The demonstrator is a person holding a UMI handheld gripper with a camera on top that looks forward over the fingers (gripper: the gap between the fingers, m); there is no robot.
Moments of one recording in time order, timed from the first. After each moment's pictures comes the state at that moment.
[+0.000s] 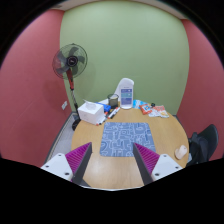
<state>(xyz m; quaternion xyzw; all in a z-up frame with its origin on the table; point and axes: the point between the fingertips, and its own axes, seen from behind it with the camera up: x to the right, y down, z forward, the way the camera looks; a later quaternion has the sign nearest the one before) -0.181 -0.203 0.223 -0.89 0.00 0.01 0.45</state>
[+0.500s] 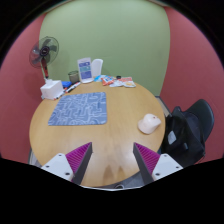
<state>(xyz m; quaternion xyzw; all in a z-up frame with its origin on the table) 0.058 -0.281 0.073 -0.92 0.06 -0.03 0.39</state>
